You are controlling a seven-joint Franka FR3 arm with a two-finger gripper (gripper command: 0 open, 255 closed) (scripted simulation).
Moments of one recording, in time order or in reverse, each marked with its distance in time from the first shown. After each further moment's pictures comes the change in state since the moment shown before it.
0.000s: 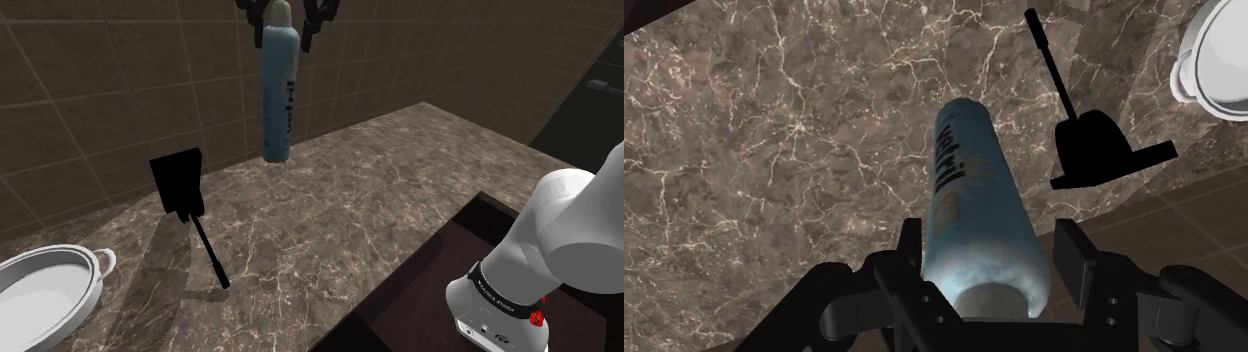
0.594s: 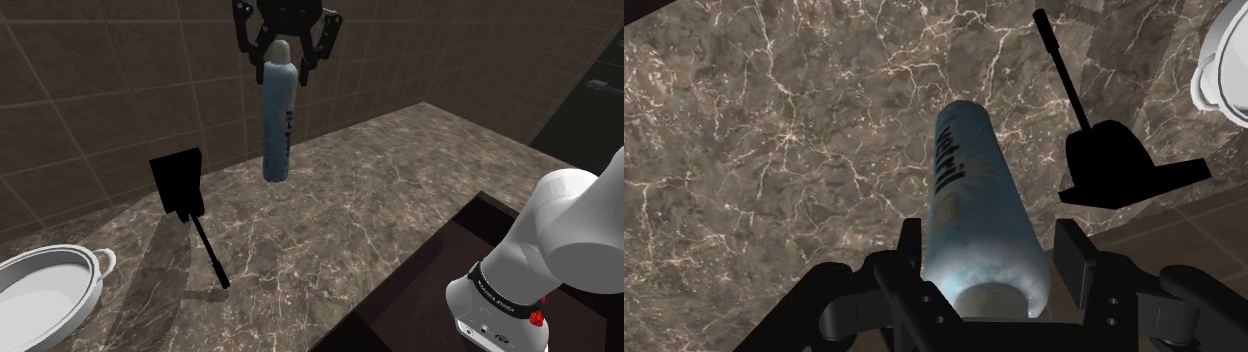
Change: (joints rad) arm 0.001 -0.046 -0.007 -0.175 0.016 0.132 -0.002
